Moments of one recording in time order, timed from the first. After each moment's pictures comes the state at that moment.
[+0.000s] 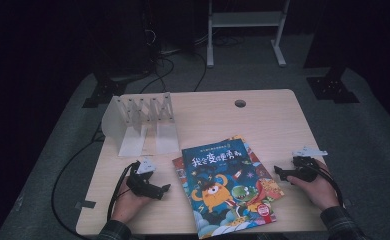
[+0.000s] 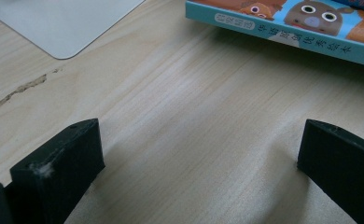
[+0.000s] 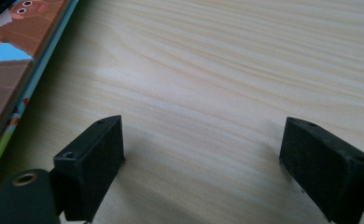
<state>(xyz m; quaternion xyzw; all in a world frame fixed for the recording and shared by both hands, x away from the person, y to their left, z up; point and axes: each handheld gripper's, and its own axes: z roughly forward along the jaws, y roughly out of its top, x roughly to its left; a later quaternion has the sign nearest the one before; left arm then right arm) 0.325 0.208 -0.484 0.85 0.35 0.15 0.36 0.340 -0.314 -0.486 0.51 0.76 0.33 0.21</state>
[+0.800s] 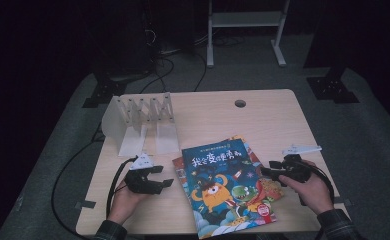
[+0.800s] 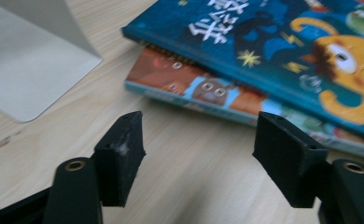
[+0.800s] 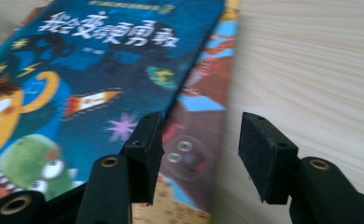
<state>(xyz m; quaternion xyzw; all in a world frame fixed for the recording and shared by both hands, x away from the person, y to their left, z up) 0.315 0.201 -0.443 0.84 0.31 0.09 0.43 0.319 -0.267 -0.439 0.46 0.79 0.40 0.09</state>
